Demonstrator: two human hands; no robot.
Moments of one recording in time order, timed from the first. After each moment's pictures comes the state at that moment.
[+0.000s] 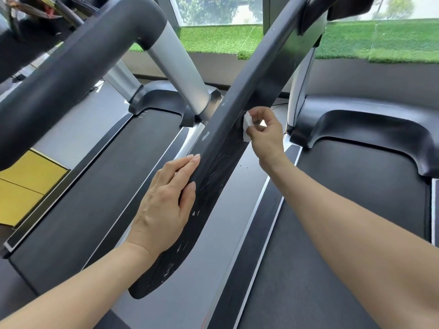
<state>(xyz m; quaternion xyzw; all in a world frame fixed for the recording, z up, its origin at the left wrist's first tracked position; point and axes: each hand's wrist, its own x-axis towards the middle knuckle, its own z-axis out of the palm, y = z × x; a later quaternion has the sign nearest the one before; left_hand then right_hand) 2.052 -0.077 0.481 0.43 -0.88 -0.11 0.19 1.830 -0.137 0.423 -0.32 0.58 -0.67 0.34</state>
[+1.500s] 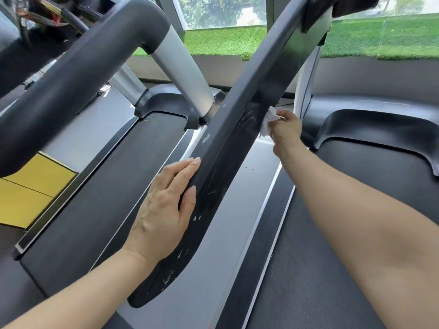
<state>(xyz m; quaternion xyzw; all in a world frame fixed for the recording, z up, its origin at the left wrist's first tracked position) 2.053 -0.078 0.479 0.42 -0.88 -0.10 0.19 1.787 -0.174 0.403 -0.08 0.61 -0.67 0.41</state>
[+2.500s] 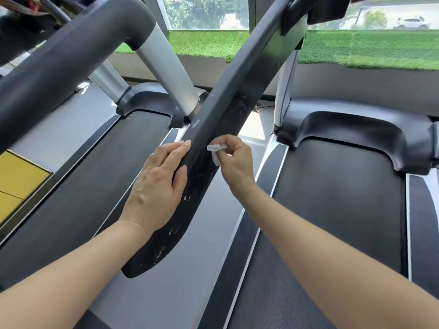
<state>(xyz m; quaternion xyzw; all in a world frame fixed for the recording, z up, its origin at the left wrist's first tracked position) 2.050 -0.075 0.482 0.44 -0.87 -0.10 0.19 1.894 -0.086 0.415 -0.35 0.58 -0.65 0.35</state>
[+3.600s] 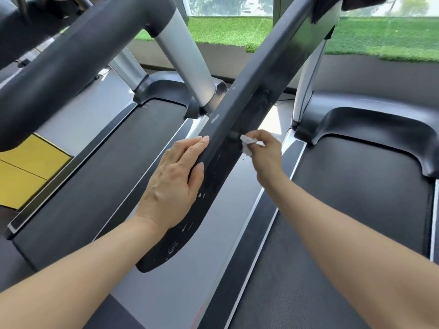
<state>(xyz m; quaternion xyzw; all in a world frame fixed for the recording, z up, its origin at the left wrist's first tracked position) 2.052 -0.078 0.480 0.43 -0.88 -0.10 0.19 1.865 -0.106 0.394 -0.25 0.62 -0.63 0.40</state>
